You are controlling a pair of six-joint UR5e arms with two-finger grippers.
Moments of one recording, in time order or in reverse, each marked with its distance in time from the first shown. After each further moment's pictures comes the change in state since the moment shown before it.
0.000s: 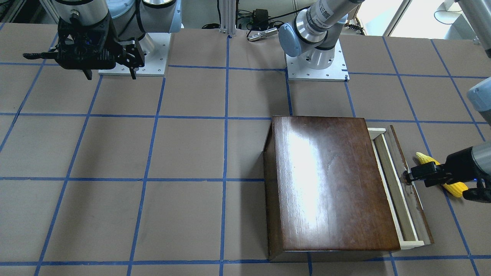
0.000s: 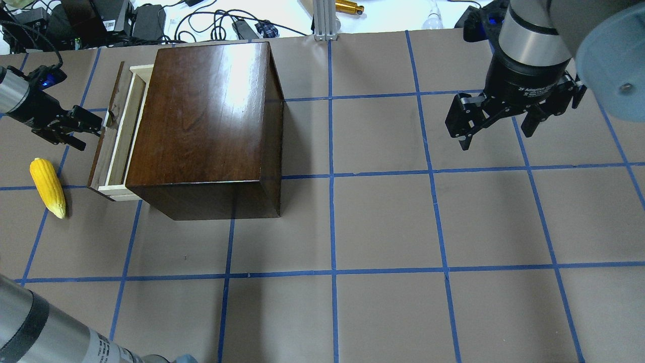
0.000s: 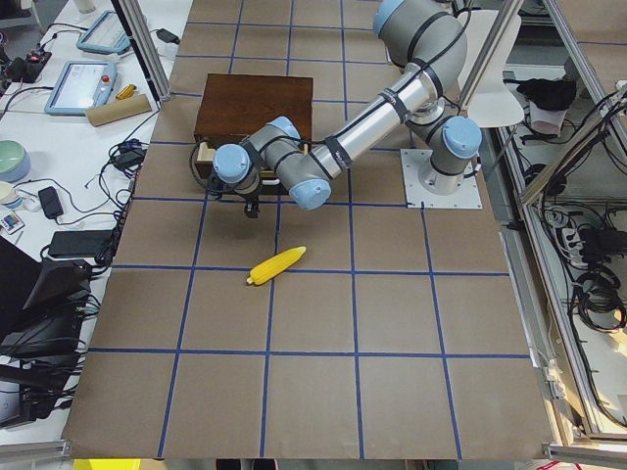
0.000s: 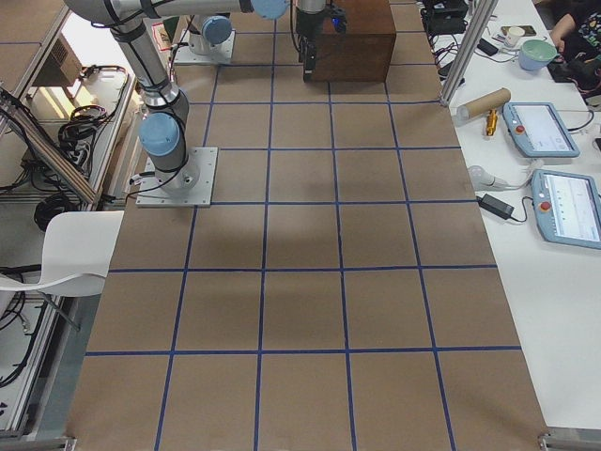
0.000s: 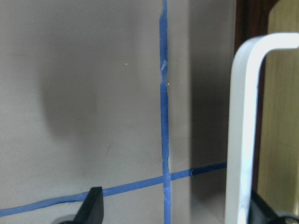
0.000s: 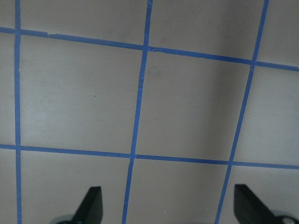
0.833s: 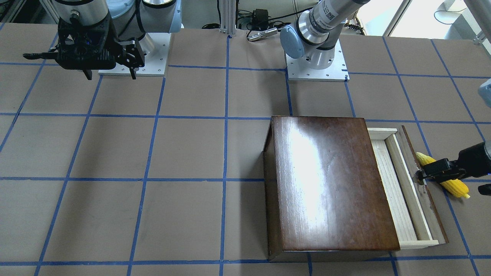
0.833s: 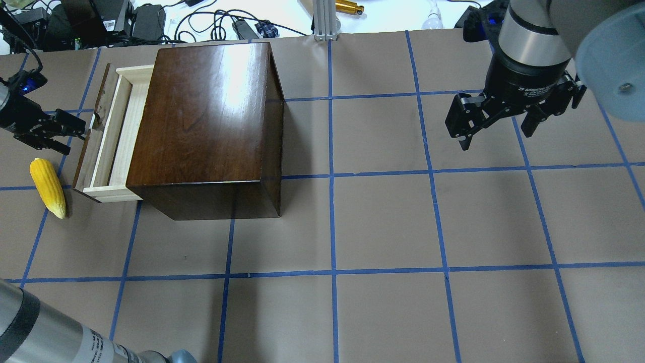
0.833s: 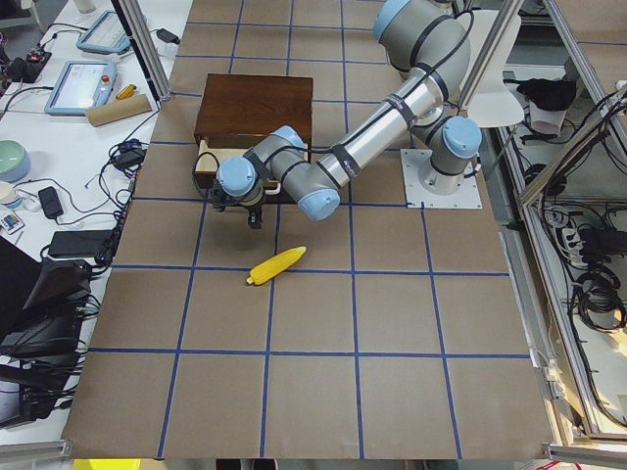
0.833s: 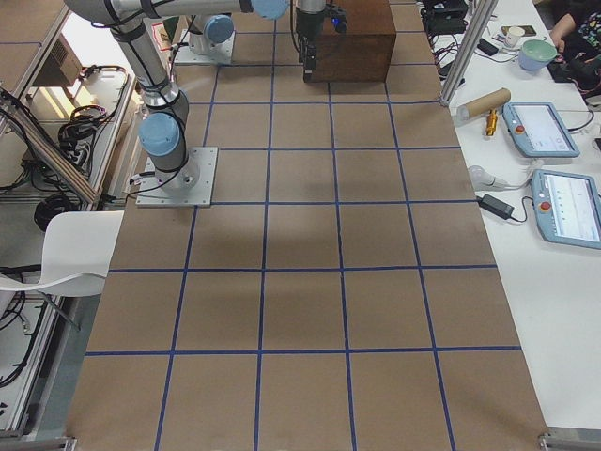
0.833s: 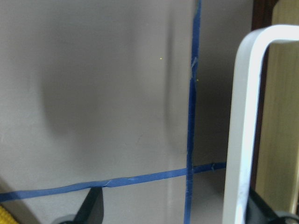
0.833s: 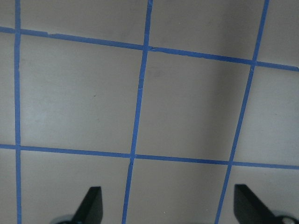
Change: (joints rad) left arm 0.052 -0.001 0.005 0.001 0.000 0.003; right arm 0.000 0.000 0.000 0.000 0.000 -0.001
